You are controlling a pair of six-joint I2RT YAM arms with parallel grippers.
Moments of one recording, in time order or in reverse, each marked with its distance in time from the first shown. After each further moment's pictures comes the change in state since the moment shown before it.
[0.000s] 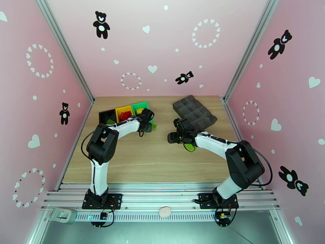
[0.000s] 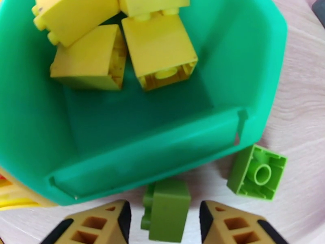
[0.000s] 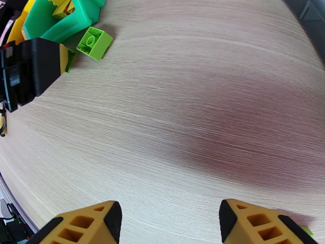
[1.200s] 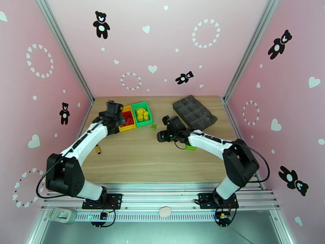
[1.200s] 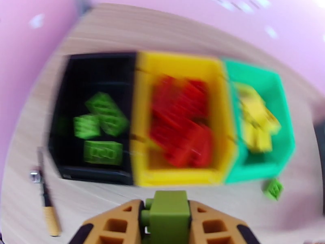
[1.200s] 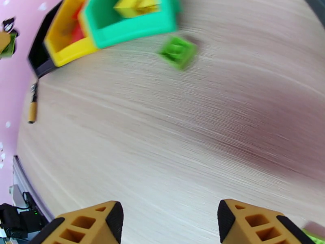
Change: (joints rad) left arm 0.343 -0.594 -0.264 -0.058 -0.060 -0.080; right arm 0.163 0.083 0.174 0.020 -0.066 0.019
